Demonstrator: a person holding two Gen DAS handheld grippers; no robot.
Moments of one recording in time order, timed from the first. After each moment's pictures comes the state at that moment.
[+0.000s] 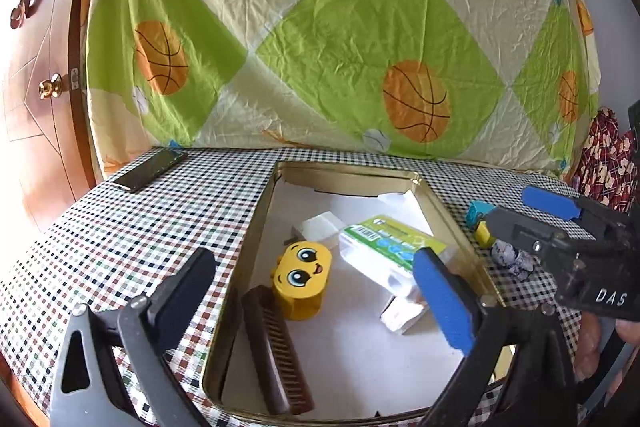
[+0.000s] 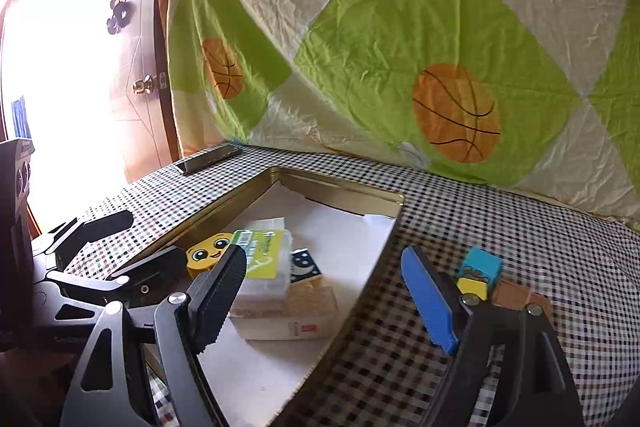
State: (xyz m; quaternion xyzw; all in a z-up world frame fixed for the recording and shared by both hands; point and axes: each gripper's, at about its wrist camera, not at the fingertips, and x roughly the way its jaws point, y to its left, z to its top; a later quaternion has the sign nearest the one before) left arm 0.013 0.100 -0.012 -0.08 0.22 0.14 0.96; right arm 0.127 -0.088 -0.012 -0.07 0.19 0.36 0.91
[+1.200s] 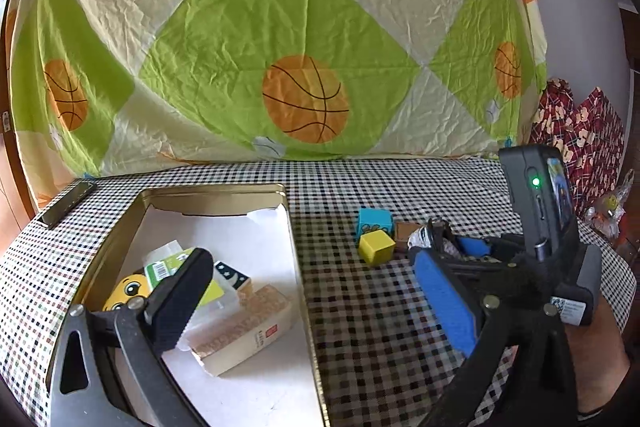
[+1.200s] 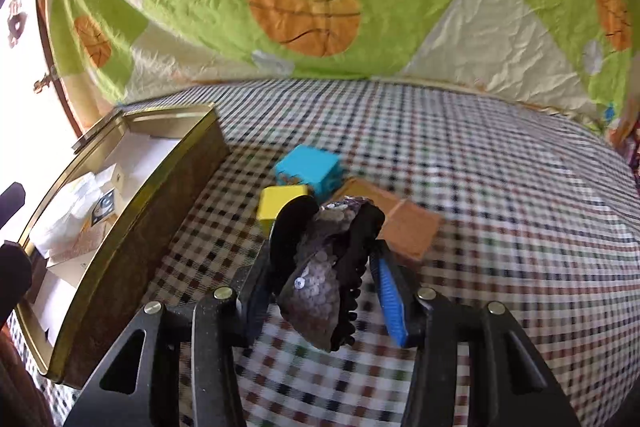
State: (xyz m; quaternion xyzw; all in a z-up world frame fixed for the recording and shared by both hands) left arm 0.078 -0.015 0.007 -0.04 0.22 0.04 0.97; right arm 0.225 -0.174 -0.067 -0.05 0.33 0.22 0.92
